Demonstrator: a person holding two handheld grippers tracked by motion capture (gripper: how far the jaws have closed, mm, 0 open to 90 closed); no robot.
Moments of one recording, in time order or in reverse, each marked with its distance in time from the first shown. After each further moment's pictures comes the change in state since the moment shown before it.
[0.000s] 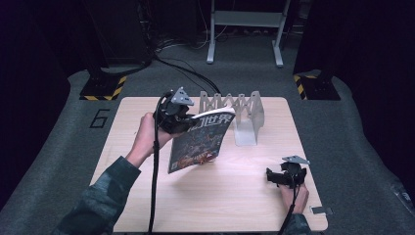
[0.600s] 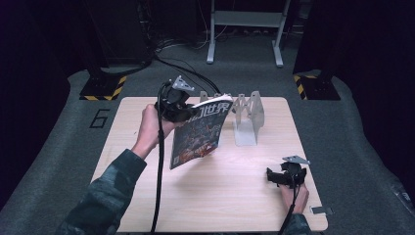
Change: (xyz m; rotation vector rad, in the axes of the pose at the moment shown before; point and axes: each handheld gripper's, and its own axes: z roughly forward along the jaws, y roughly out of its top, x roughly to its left) left arm 0.017 0.016 0.005 -0.007 0.048 -0.098; right arm 0.000 0.000 0.000 -0.005 0.001 0.003
